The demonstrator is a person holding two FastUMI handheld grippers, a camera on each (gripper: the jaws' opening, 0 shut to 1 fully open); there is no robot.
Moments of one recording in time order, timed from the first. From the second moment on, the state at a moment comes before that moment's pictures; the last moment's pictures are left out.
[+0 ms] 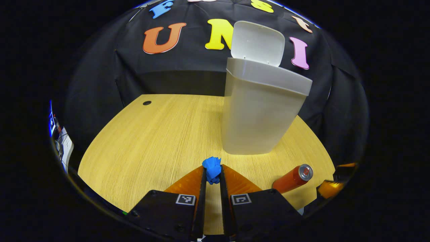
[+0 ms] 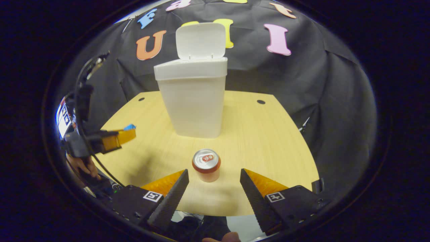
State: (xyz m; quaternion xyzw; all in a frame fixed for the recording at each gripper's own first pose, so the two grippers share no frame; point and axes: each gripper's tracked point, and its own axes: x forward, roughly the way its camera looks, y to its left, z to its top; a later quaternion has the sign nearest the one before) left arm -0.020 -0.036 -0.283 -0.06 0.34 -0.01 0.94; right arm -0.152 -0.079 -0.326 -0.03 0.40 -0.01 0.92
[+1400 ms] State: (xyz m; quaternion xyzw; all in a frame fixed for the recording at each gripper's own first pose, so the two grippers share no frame) left arm 0.006 0.007 -0.105 -0.04 0.17 0.01 0.98; right arm -0.088 -0.076 -0.422 -0.04 0.45 -0.01 0.89
